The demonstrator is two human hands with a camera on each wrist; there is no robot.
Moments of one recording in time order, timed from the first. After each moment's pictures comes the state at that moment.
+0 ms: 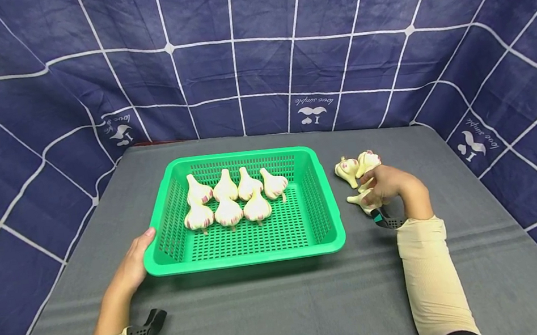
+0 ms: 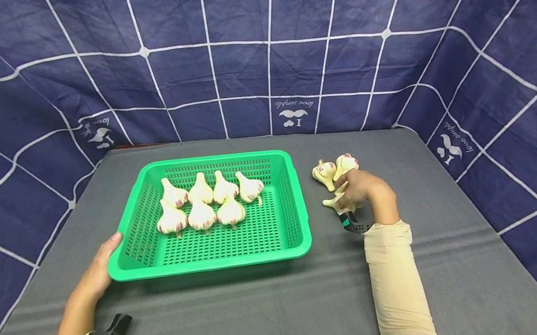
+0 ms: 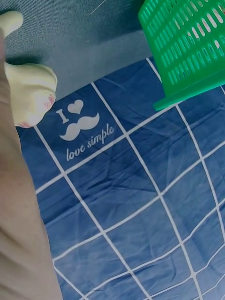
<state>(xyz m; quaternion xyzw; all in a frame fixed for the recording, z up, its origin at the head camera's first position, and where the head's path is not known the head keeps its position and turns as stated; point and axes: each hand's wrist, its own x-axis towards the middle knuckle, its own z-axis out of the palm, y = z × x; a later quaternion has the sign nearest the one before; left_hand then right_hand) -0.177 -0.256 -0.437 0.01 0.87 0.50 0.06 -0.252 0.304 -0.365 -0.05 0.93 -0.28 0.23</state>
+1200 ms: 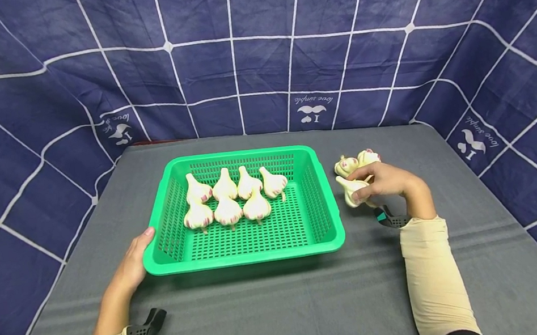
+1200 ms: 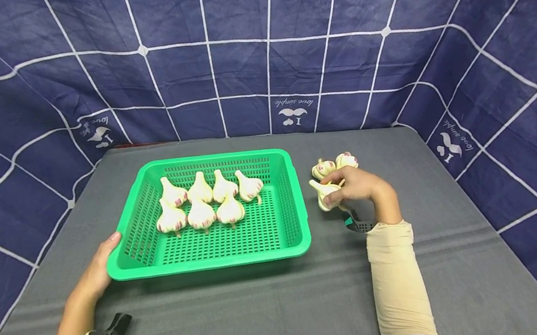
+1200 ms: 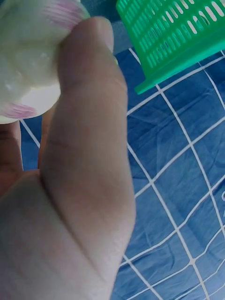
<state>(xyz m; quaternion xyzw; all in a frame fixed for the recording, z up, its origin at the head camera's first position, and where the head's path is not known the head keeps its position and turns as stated) -0.178 -0.259 -0.440 0.01 0.87 0.50 0.04 -0.248 0.302 -0.364 -0.16 0.89 -0.38 0.19</state>
